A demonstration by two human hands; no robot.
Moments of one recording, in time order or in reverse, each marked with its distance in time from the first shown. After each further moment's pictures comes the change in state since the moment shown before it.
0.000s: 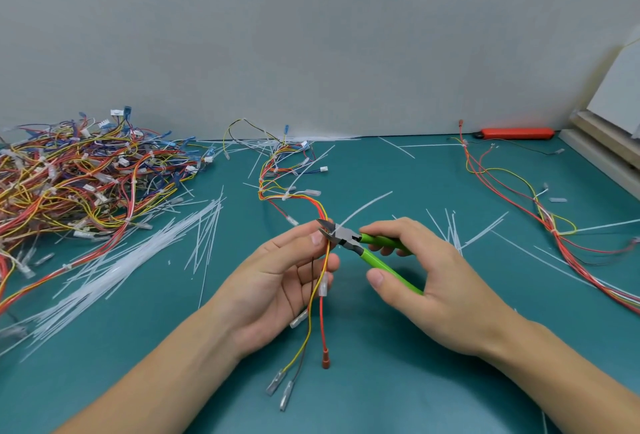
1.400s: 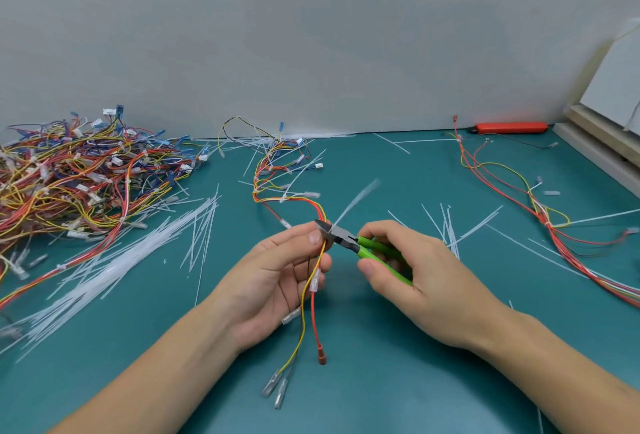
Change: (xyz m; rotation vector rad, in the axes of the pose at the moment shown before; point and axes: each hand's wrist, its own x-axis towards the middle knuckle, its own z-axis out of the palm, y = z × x) left_hand 0.002 -0.002 -0.002 0.001 0.005 -0.026; right_hand 0.001 -0.001 0.003 -0.073 -0.048 0.060
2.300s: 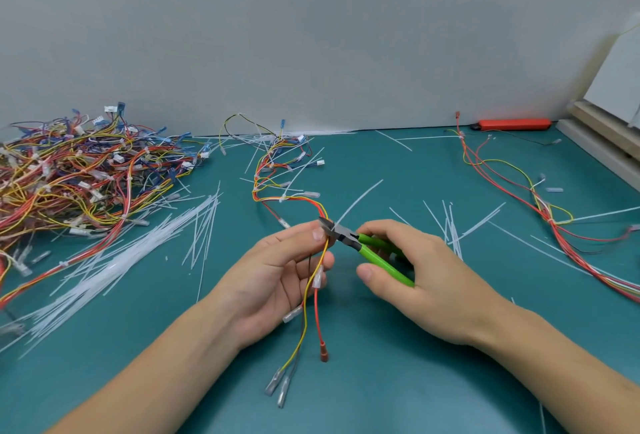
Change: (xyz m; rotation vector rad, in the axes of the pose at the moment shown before) left_hand 0.001 0.000 0.002 0.035 0.008 -0.007; right_hand -0.001 0.000 -0.001 0.014 -0.037 0.032
